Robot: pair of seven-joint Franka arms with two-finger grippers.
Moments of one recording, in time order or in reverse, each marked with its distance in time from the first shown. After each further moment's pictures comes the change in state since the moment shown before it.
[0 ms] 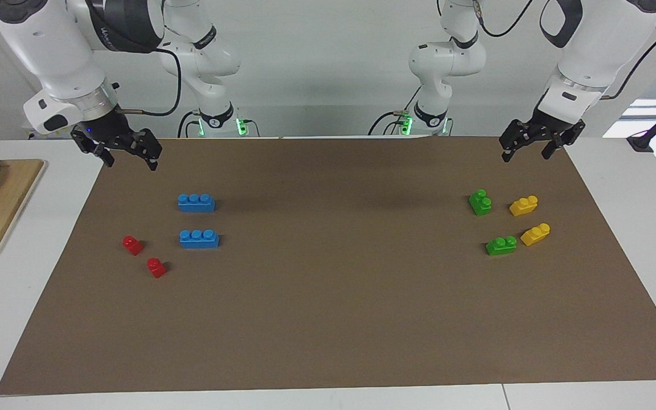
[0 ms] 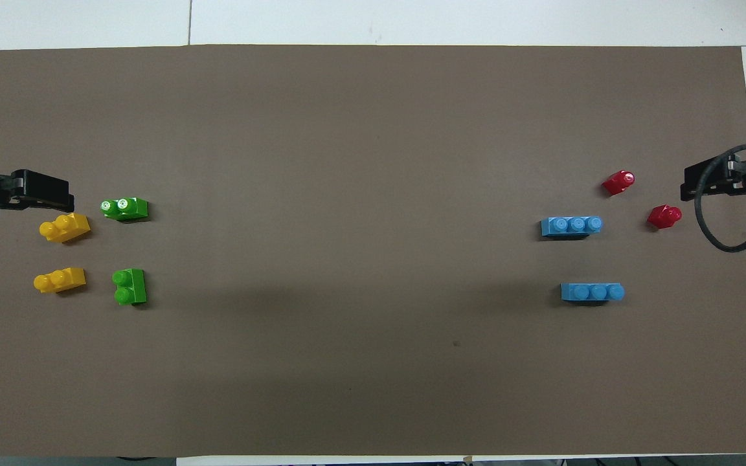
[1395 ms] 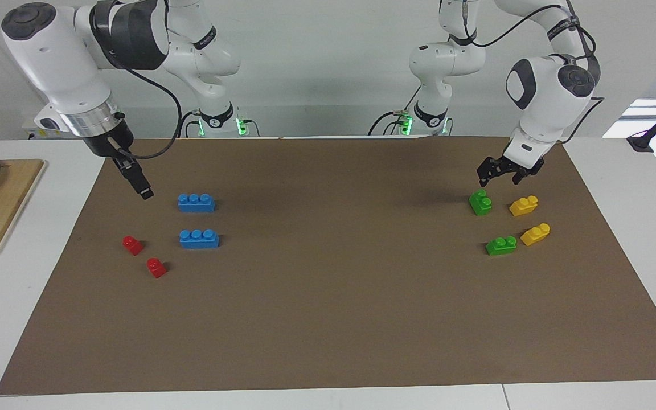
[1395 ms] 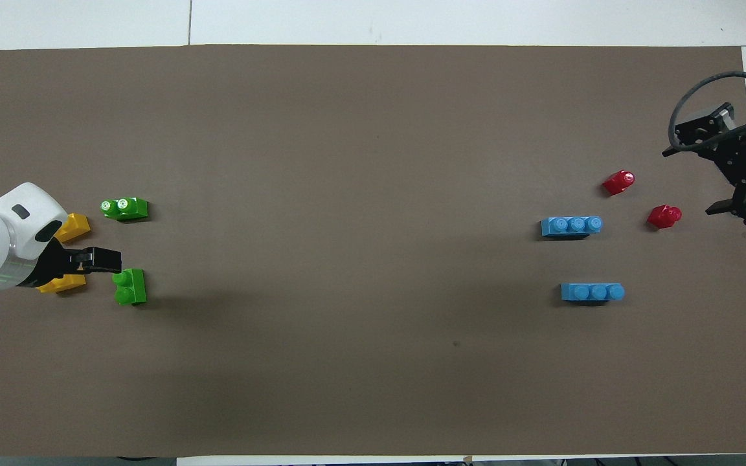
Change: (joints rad) left arm 0.081 -0.105 0.002 -0.561 0.001 0.388 0.068; right arm -0.008 0.012 0.008 -0.089 0.087 0.171 0.887
